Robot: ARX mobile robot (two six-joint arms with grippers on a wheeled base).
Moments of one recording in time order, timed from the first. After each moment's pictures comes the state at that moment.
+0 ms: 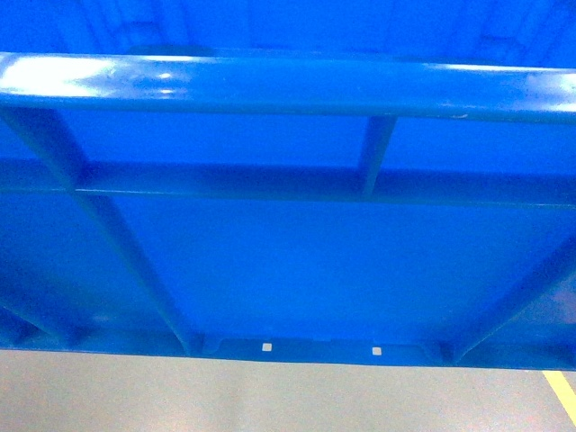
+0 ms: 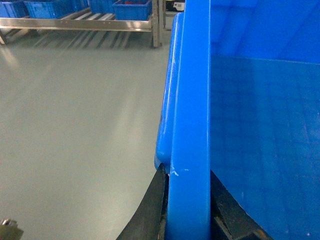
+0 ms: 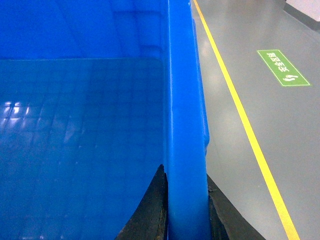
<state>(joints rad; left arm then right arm) -0.35 0.91 0.69 -0.04 -0.45 -0.11 0.22 0.84 0.56 0.04 0.27 0.13</state>
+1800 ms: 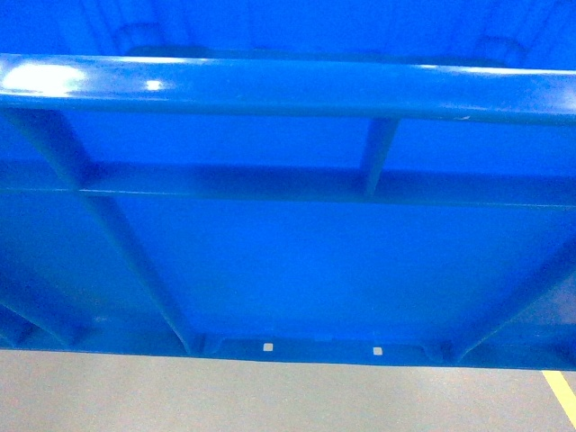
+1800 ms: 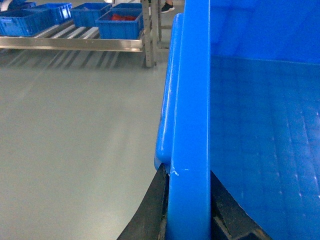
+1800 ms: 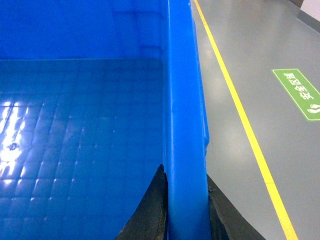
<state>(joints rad) -0.35 0.91 0.69 -0.04 -0.44 -0.11 0.22 0.84 0.56 0.04 0.27 0.13</state>
